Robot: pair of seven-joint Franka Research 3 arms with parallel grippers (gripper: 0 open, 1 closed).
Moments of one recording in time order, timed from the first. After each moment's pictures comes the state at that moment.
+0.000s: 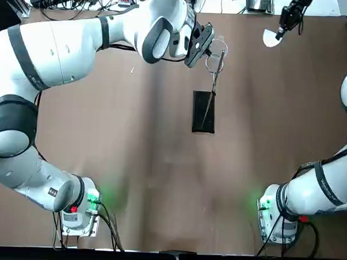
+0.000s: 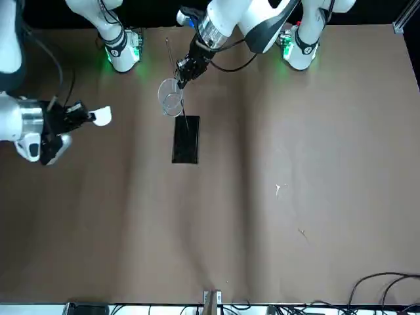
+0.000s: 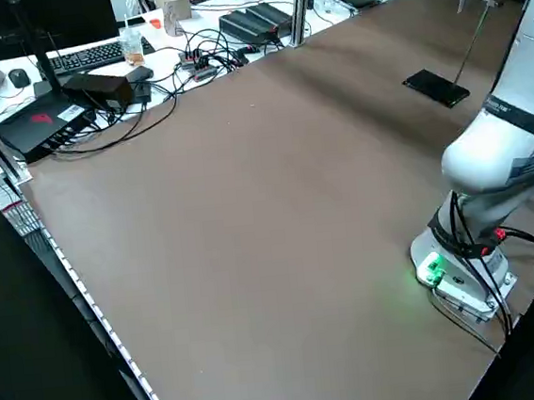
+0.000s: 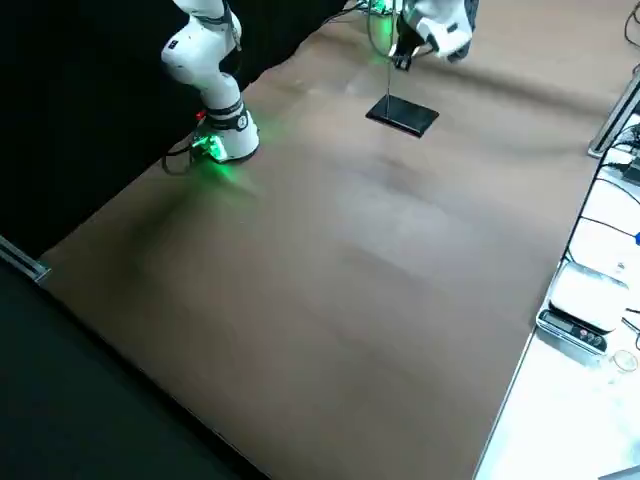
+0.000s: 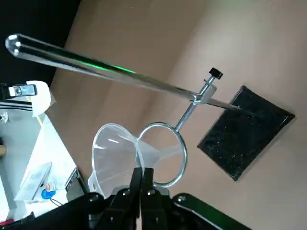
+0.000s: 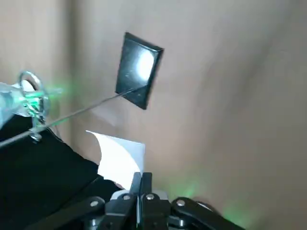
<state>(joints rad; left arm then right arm) -0.37 0.17 -0.64 -1.83 -0.22 2.61 1.78 0.16 0.22 -0.18 -1.51 0.45 1.24 -0.37</state>
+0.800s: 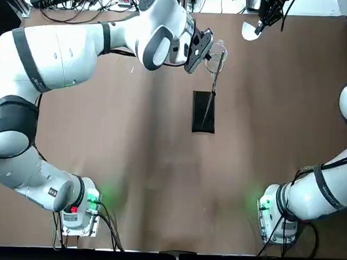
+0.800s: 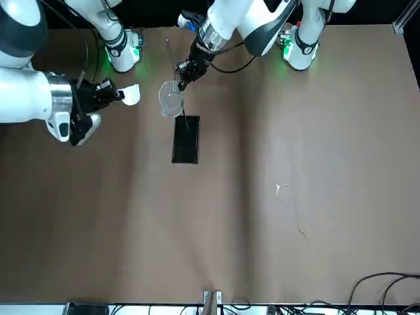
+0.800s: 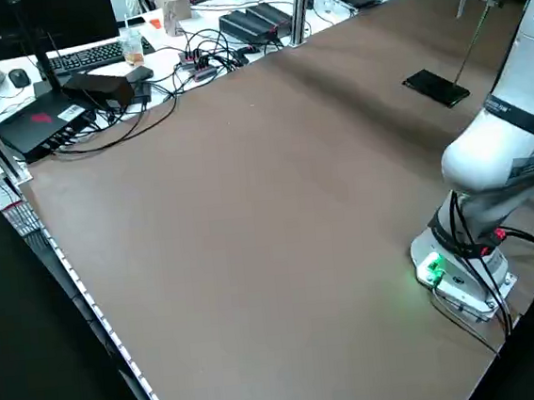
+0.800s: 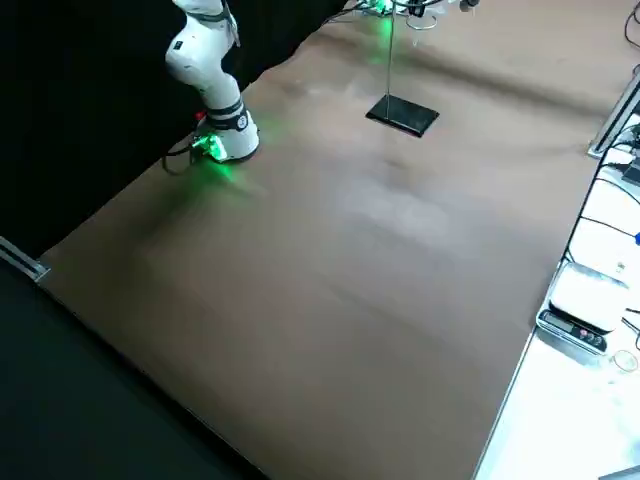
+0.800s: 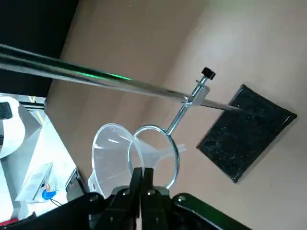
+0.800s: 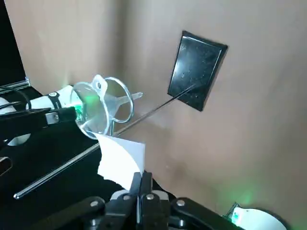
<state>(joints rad) -0.37 0.17 -0.64 -1.88 -0.22 2.68 1.79 0.30 0.17 -0.18 -1.51 0.63 1.24 -0.14</state>
